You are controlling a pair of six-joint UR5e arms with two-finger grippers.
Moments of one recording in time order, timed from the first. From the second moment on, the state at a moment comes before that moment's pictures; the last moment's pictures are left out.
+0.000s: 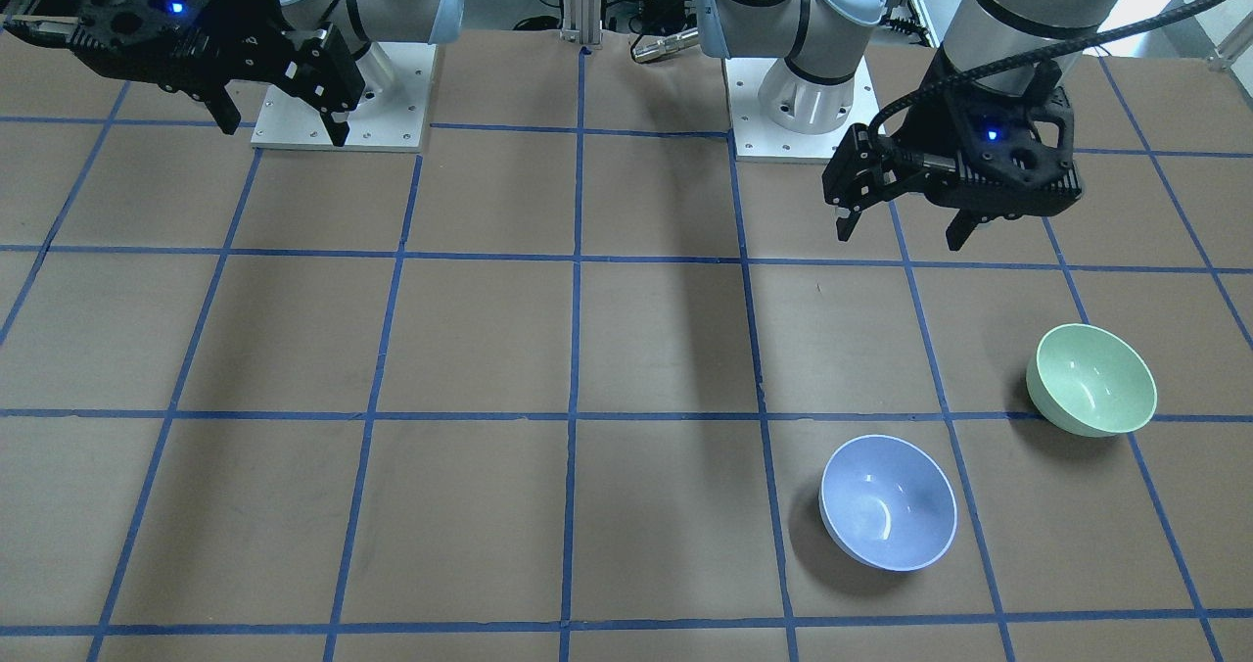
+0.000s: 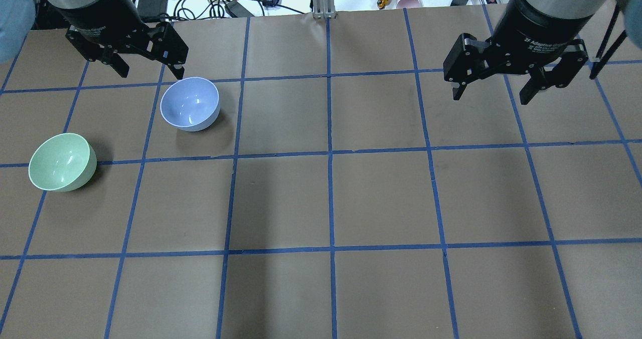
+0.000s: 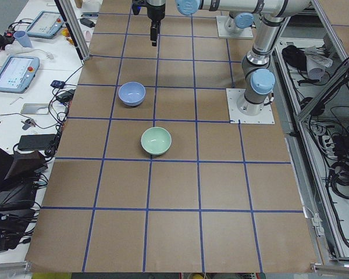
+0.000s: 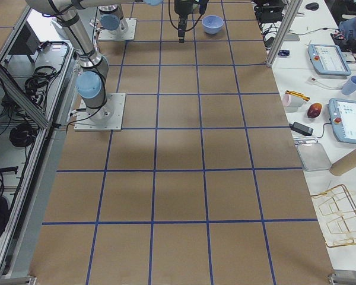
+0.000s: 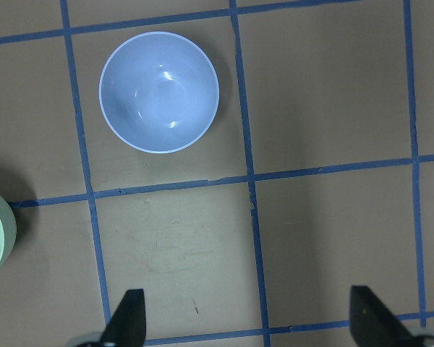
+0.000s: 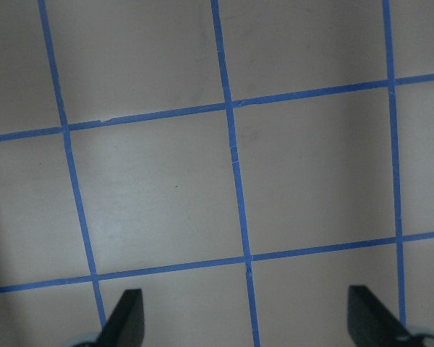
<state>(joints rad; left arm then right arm) -1.52 -1.62 -1.48 -1.56 1.58 0.14 1.58 -1.67 1.55 -1.46 -1.56 0.13</state>
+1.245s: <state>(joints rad) -1.52 -1.61 -1.47 -1.56 1.57 0.14 1.58 -1.67 1.55 -1.46 -1.56 0.13</state>
